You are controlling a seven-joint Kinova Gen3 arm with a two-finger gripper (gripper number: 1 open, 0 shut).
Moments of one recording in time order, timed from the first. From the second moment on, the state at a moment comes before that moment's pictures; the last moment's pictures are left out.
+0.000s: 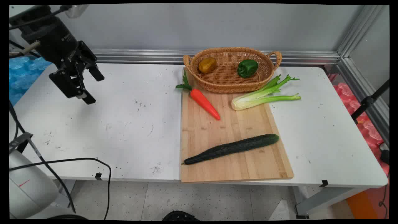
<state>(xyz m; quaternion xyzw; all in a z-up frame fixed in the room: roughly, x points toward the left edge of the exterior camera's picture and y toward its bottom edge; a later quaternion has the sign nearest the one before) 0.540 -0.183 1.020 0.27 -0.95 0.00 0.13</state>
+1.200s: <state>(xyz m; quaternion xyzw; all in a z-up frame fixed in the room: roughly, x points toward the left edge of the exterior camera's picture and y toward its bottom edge) 0.493 -0.354 0.984 0.42 -0.88 0.12 0.20</state>
